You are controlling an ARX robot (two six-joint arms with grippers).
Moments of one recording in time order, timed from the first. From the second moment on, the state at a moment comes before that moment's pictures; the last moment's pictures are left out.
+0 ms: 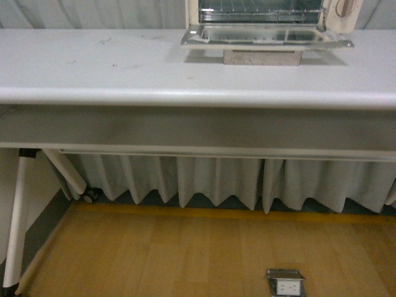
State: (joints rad) left arm 0.00 0.01 0.01 0.00 0.00 -0.02; right arm 0.00 0.00 0.01 0.00 0.00 -0.01
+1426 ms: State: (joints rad) left arm 0.00 0.01 0.01 0.00 0.00 -0.01; right arm 0.00 0.00 0.01 0.00 0.00 -0.01
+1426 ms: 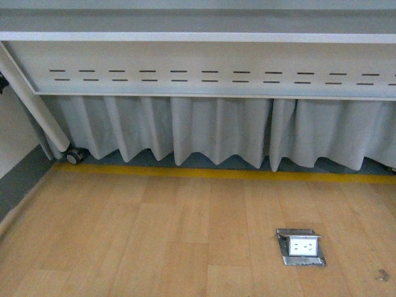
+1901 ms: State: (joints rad) left arm 0.00 0.01 0.01 0.00 0.00 -0.01; right arm 0.00 0.00 0.01 0.00 0.00 -0.01
